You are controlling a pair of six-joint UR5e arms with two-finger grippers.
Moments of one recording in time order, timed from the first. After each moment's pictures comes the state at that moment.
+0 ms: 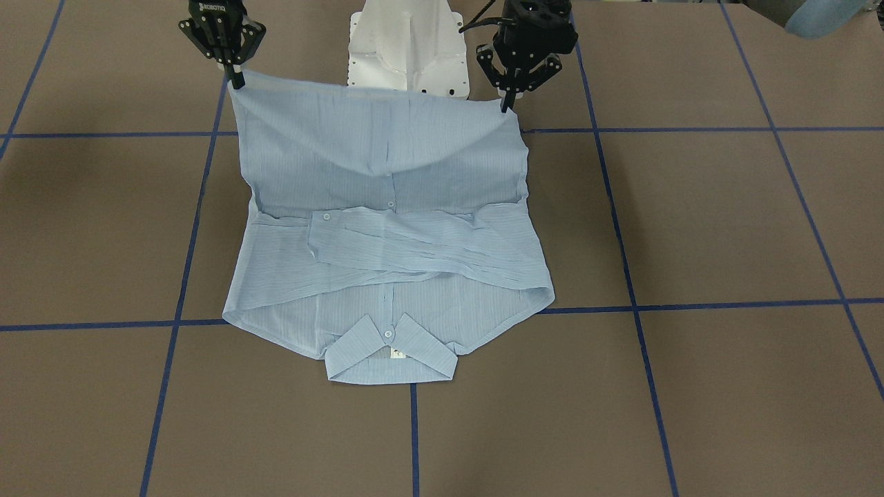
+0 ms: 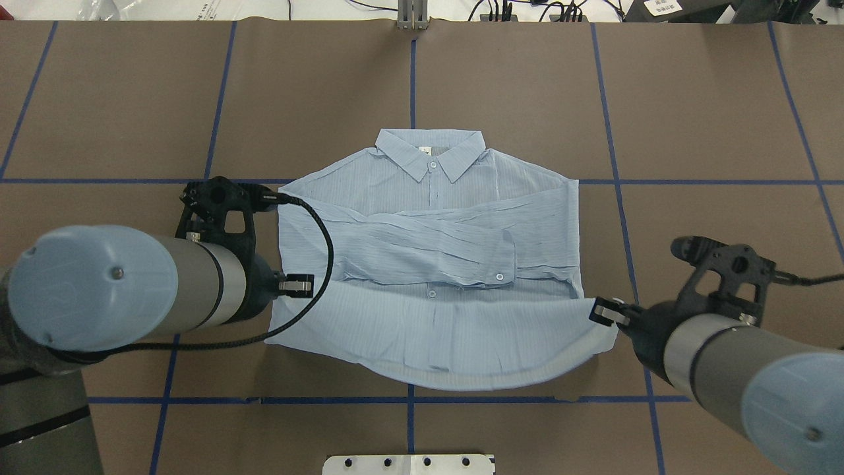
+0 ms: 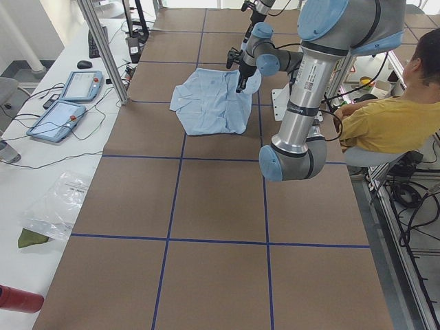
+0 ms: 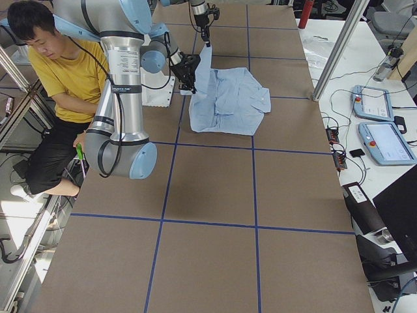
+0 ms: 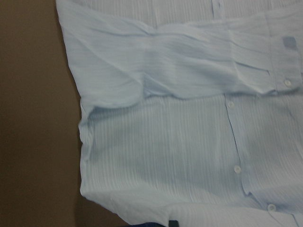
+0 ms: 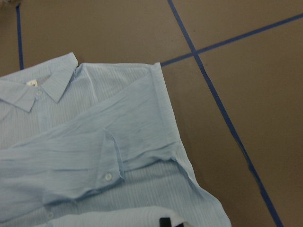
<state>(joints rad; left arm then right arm) -0.43 -2.04 -2.27 -1.34 -1.58 -1.24 0.26 -1.40 2.49 -1.84 1.29 1.74</state>
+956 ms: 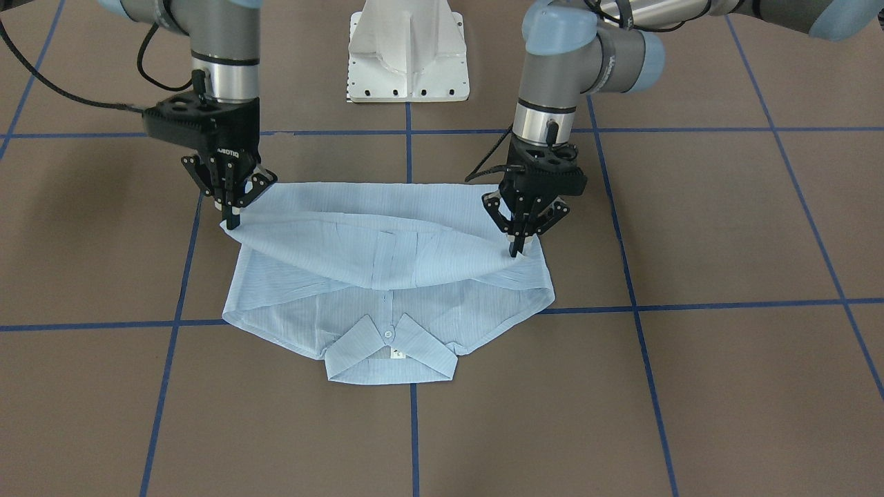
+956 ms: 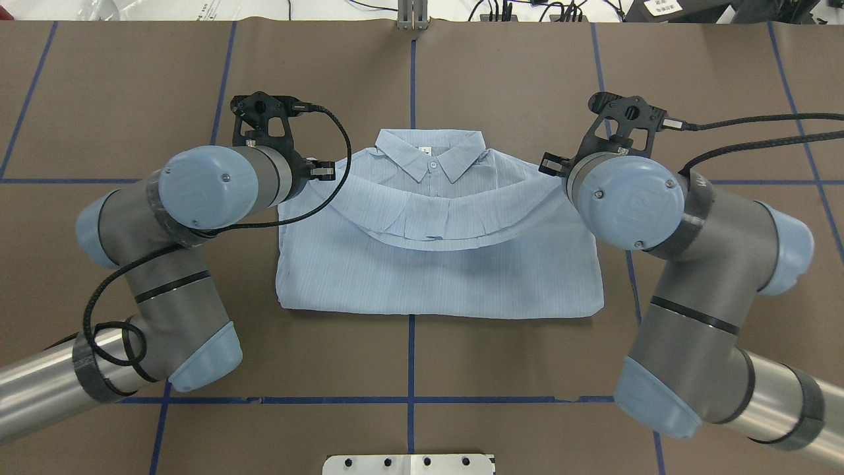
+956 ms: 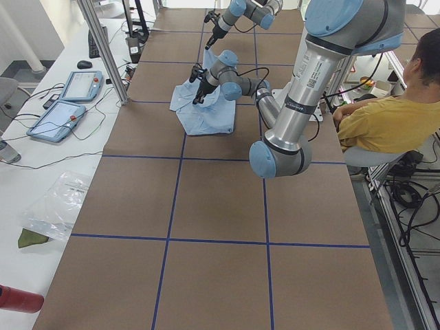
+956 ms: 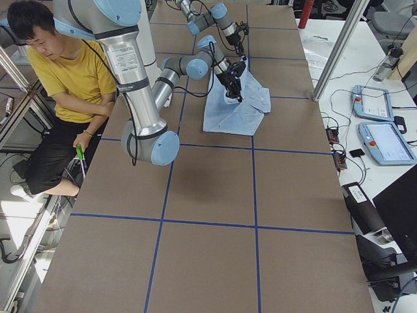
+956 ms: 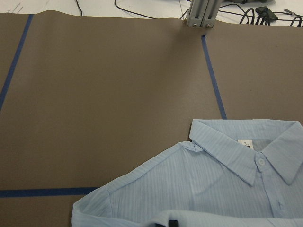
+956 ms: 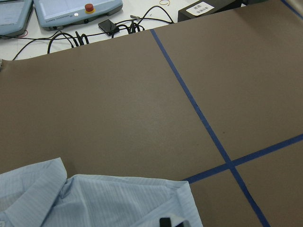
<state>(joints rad) -0.57 -2.10 -1.72 -1.90 -1.44 -1.15 0.56 -1.15 1.98 -1.66 1.32 1.52</state>
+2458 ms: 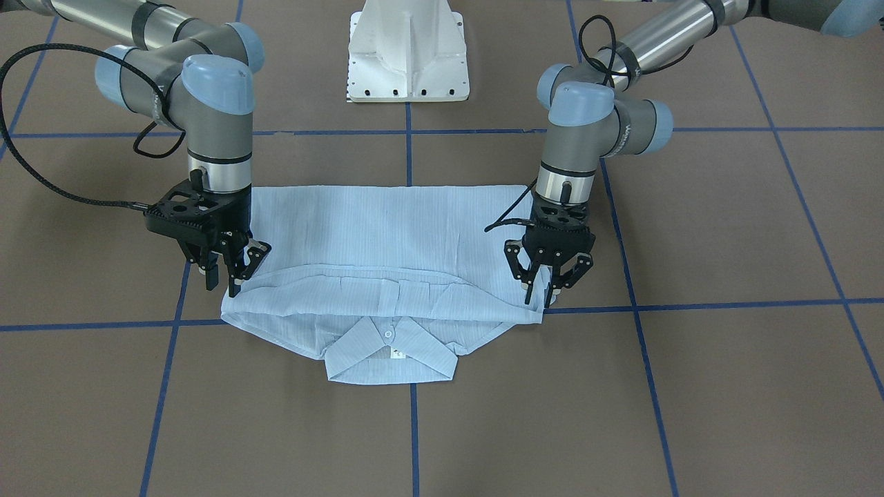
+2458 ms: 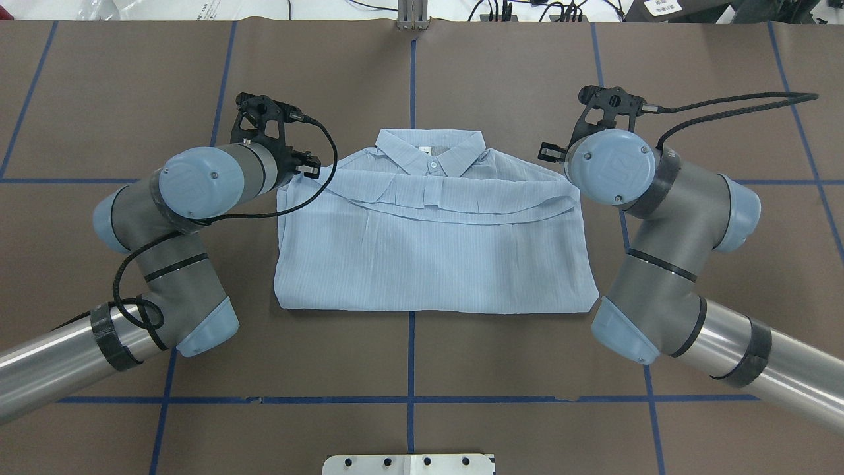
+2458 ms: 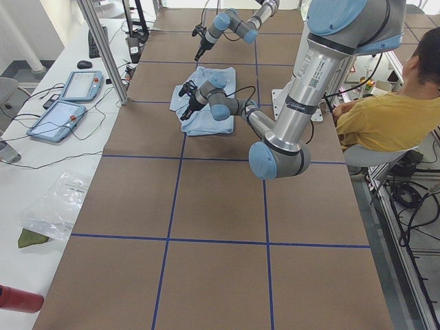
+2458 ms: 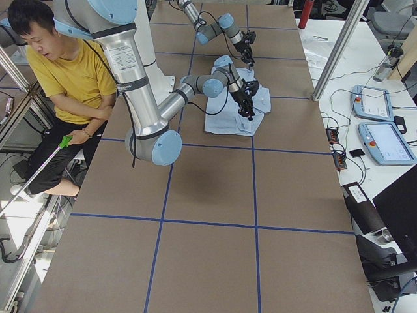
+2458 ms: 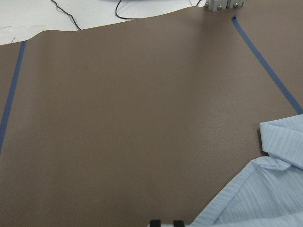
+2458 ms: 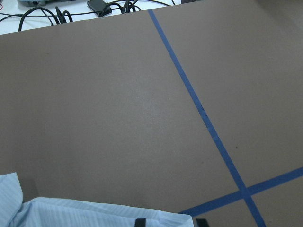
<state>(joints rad) -0.62 -2.08 -1.55 -2.18 -1.47 -0.87 0.65 -1.13 1.77 -1.49 1.44 1.40</state>
